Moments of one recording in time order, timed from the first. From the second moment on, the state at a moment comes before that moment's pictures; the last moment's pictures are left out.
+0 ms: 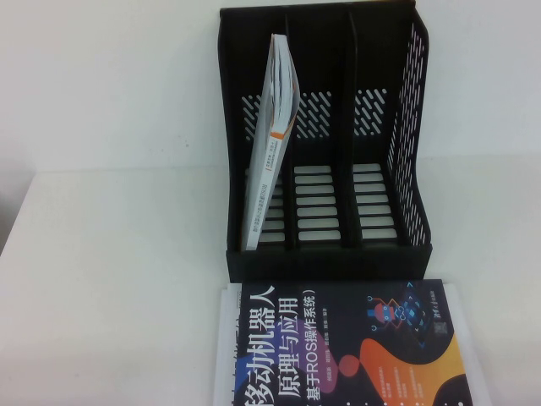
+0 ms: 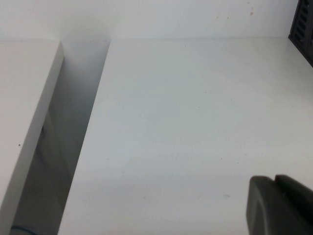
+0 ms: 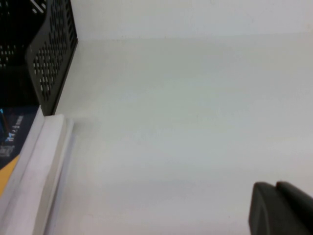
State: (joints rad) right arm 0.00 -0.01 0.02 -0.10 0.42 0.11; left arm -0.03 -0.01 0.02 0.05 0.37 -0.13
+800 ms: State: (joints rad) right arm 0.00 -0.01 0.03 -0.10 -0.01 0.11; left arm -0.03 -0.01 0.02 0.05 -0.06 -0.13
